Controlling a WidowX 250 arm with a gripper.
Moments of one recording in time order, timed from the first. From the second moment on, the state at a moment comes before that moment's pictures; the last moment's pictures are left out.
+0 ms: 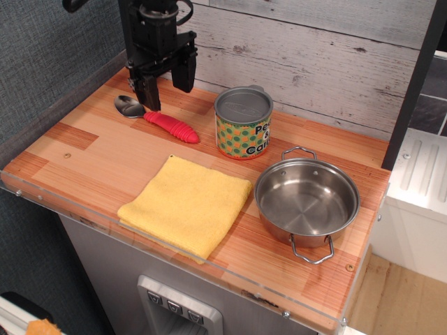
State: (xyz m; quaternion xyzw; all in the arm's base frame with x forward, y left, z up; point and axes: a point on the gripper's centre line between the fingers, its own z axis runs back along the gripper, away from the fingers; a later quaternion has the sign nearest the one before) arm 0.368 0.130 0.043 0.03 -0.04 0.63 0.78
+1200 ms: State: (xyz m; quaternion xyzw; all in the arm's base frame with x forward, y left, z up) arm 0.359 0.137 0.011 -0.01 -0.05 0.65 0.76
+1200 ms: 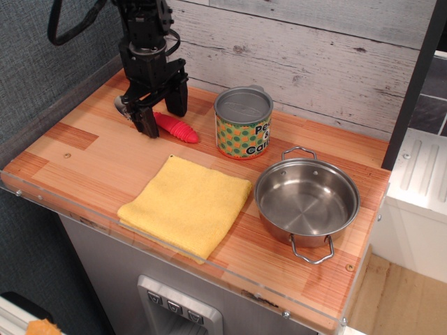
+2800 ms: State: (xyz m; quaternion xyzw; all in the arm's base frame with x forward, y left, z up) arm 0.345 0.134 0.039 0.00 -0.04 0.57 0.82
